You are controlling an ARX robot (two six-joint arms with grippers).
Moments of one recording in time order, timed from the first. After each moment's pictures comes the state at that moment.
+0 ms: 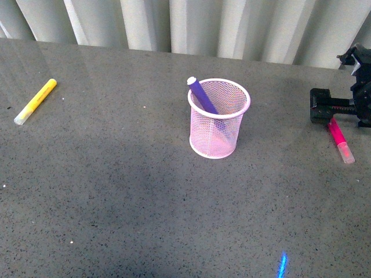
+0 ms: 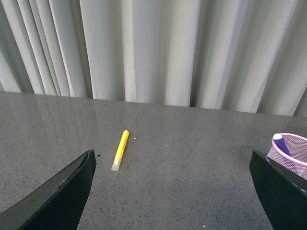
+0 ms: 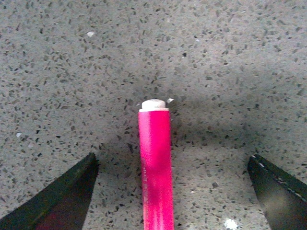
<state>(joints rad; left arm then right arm) 0.00 0.00 0.01 0.00 0.00 0.00 -0.01 2.24 1.27 -0.04 0.02 0.07</state>
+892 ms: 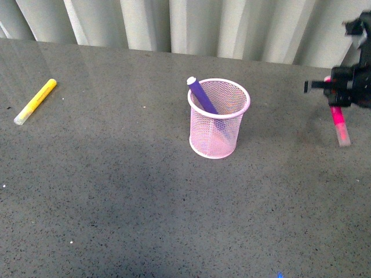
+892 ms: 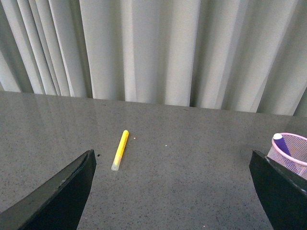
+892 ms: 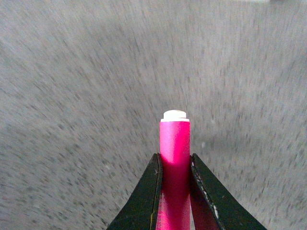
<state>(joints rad) 0.00 0.00 0.01 0.00 0.00 0.00 0.06 2.07 0.98 0.49 0.01 0.02</state>
